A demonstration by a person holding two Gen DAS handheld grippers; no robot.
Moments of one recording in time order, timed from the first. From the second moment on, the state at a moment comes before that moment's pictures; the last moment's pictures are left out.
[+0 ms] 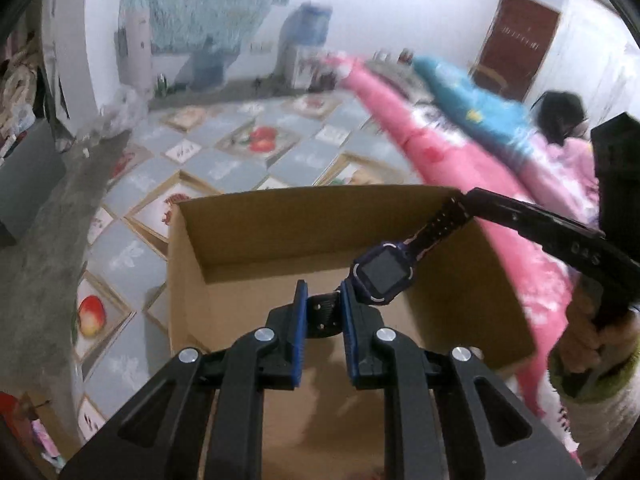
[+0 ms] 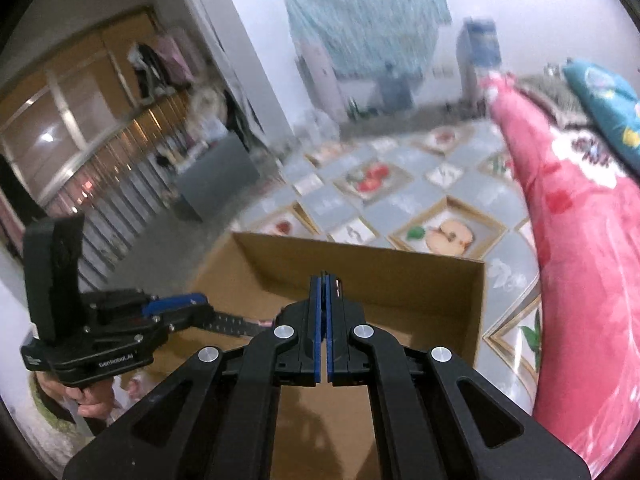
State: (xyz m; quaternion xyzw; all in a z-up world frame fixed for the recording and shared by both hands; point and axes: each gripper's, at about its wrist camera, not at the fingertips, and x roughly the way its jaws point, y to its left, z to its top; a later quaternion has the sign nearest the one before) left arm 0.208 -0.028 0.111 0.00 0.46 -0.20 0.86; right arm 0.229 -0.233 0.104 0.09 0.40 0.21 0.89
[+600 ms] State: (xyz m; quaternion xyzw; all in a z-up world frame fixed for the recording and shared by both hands) left arm 0.259 -0.039 0.083 0.07 0.49 -0.14 0.86; right arm 0.252 -0.248 0.078 0.06 0.45 0.15 0.88
